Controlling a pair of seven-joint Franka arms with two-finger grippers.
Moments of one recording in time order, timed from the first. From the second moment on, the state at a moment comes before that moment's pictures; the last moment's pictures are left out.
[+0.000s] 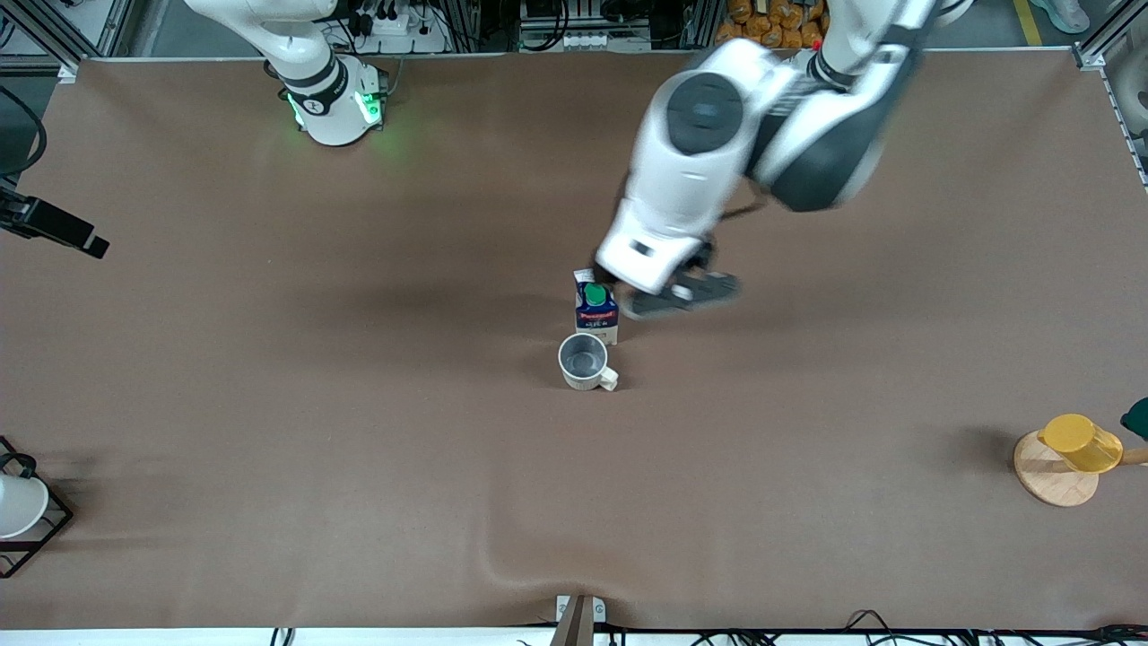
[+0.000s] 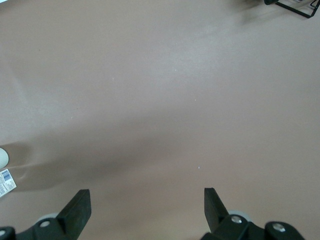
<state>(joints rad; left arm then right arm) -0.42 0.43 -0.22 -1.30 0.04 1.75 -0.84 -0.03 0.06 -0.05 -1.44 0.04 1.45 0.21</state>
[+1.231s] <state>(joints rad) -0.12 0.02 0.00 -1.48 0.04 1.44 -0.04 -0.03 0.01 -0.05 -1.53 0.04 1.49 0.21</state>
